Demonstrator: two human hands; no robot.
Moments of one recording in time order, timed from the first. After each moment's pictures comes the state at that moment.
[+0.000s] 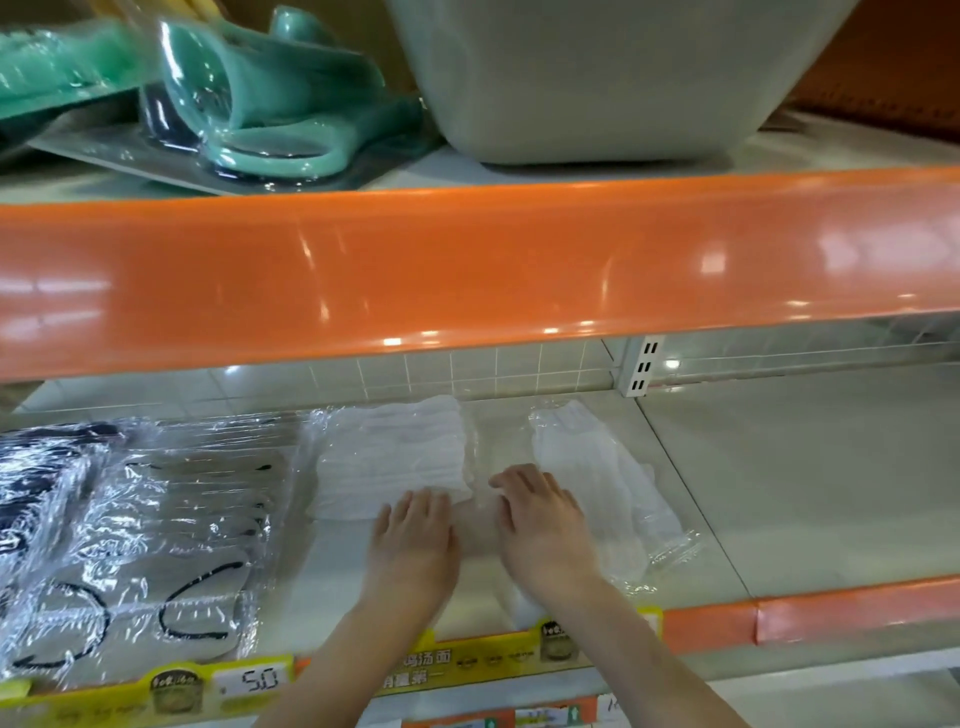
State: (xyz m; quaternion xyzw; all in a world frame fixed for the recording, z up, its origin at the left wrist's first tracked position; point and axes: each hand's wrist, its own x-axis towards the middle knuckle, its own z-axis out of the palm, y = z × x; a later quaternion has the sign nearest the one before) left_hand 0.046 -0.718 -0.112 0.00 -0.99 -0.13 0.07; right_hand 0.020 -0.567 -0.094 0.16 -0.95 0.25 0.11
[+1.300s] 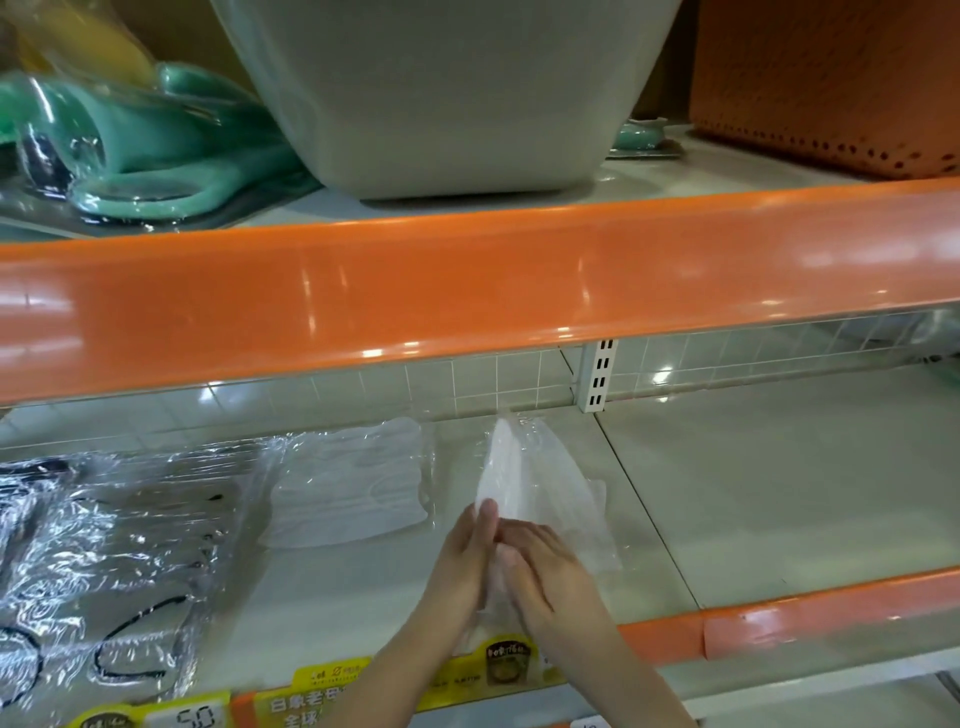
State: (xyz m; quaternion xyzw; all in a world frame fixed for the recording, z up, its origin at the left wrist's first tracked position) left_hand 0.043 -0.619 -0.086 0.09 -0.70 -0.71 -0.04; right_hand 0.053 -0.499 -0.096 0.24 -0.86 0.44 0.11
